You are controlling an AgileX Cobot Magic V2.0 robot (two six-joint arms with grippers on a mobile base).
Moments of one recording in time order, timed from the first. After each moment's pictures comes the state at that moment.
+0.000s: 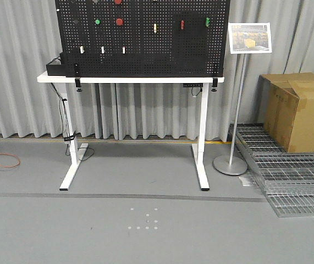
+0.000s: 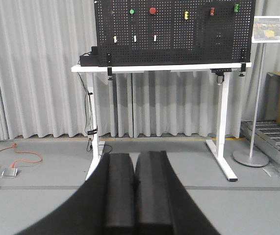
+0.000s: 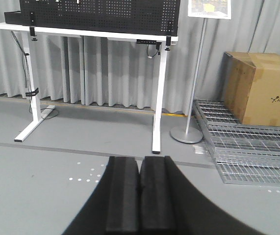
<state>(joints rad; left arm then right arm) 0.01 -0.01 0.03 0.14 0.02 -0.13 0.08 -0.01 0.03 -0.14 0.15 0.07</state>
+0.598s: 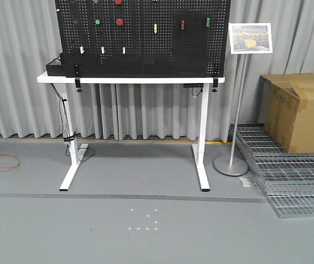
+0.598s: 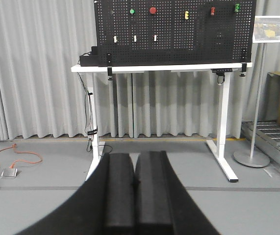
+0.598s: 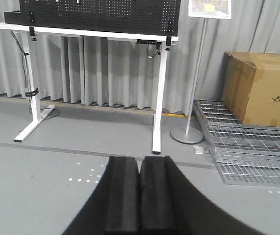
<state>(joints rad) 0.01 -0.01 0.03 0.14 0.02 -0.13 0.08 -0.01 0.03 -0.14 0.15 0.07</state>
